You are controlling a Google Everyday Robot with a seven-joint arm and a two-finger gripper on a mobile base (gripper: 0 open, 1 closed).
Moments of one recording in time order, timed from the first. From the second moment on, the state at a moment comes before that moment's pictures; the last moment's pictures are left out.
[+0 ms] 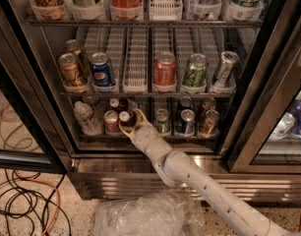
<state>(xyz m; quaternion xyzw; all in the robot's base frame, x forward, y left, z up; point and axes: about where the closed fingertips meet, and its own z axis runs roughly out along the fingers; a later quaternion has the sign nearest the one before) 0.677 0.066 0.644 -0.35 0.58 0.08 0.73</state>
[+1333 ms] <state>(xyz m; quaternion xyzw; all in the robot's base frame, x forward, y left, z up) 0.574 0.021 0.771 -0.29 0.45 -0.02 0.85</state>
